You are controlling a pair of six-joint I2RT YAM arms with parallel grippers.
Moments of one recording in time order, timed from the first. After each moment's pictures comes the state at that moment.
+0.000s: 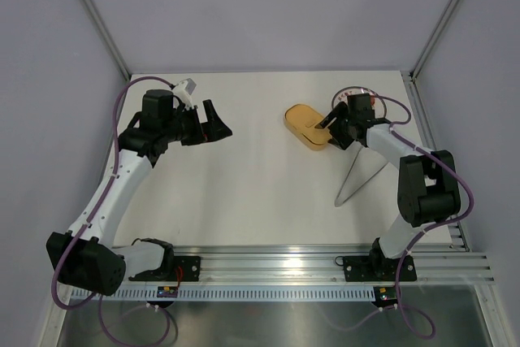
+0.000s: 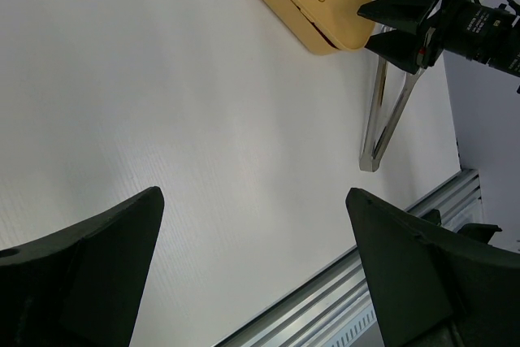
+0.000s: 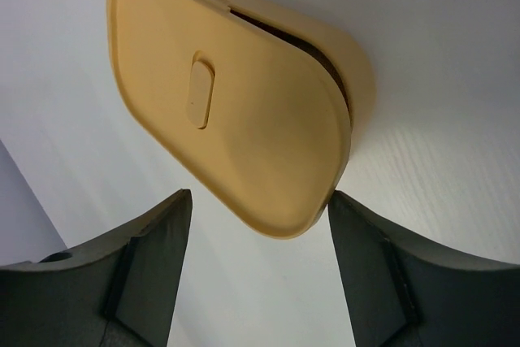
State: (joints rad) left arm -0.24 1.20 1.15 -0.58 0.43 -0.44; right arm 0.18 1.69 1.09 -0.26 -0.12 0.93
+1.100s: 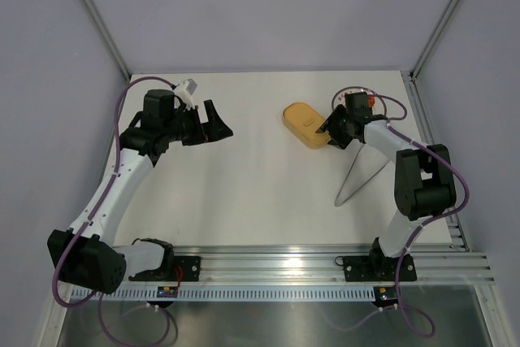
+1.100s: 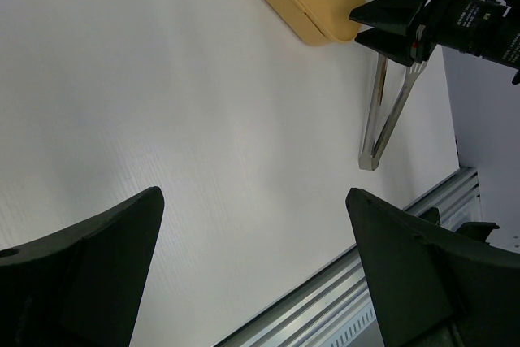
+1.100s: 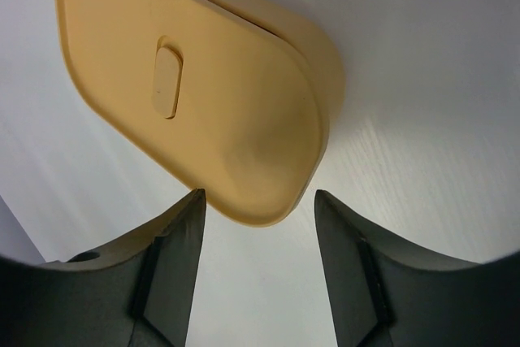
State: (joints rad) left arm -0.24 1.21 1.15 -0.57 0.44 -0.44; right arm 0.18 1.75 1.14 -0.29 -0.14 0.86
